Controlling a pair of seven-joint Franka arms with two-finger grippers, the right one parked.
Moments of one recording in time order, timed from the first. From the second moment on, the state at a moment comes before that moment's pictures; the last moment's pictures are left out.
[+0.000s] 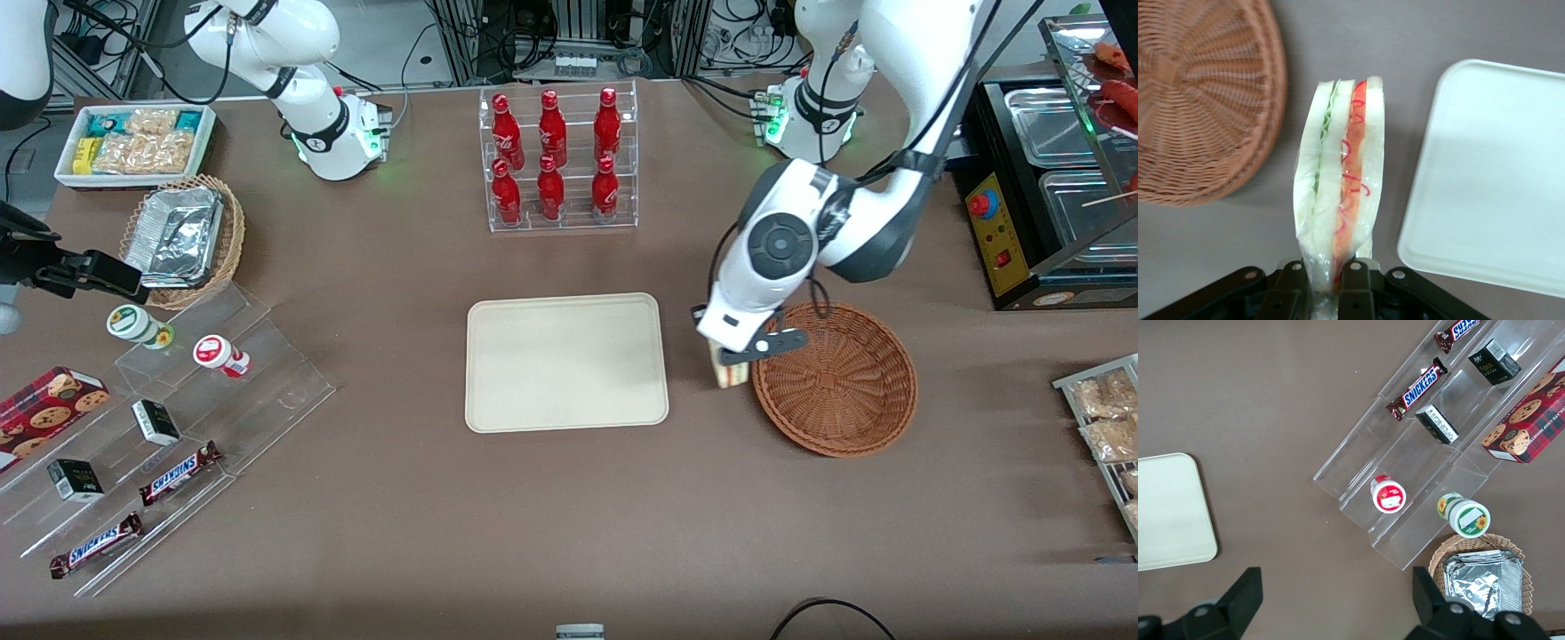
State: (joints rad) arm -0.10 0.33 -0.46 -1.87 0.11 2.01 -0.79
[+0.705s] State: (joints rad) arm -0.32 0.54 -0.46 -1.65 0.11 2.02 -0.91
